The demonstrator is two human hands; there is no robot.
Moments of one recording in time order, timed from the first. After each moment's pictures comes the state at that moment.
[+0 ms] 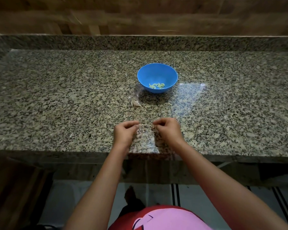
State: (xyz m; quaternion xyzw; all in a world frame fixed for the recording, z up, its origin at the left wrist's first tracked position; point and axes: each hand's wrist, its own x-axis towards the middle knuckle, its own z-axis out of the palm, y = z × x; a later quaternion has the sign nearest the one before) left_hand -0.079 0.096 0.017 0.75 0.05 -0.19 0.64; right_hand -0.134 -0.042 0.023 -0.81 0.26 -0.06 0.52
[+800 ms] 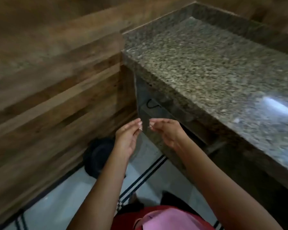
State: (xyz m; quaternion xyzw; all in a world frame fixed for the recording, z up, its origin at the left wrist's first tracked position) left_hand -0.194 0.495 0.007 0.40 0.35 0.10 0.84; right_hand -0.137 0.379 0.021 -0.59 0.11 0.31 0.73
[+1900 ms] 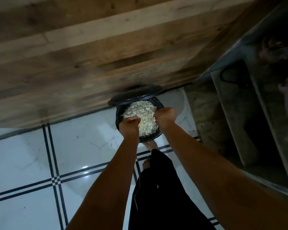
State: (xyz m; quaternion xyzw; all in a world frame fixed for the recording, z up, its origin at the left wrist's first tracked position) left_hand -0.237 0.714 -0.230 0.35 0.72 0.10 0.59; right_hand -0.136 0.667 -0.237 -0.80 0.09 0.45 0.39
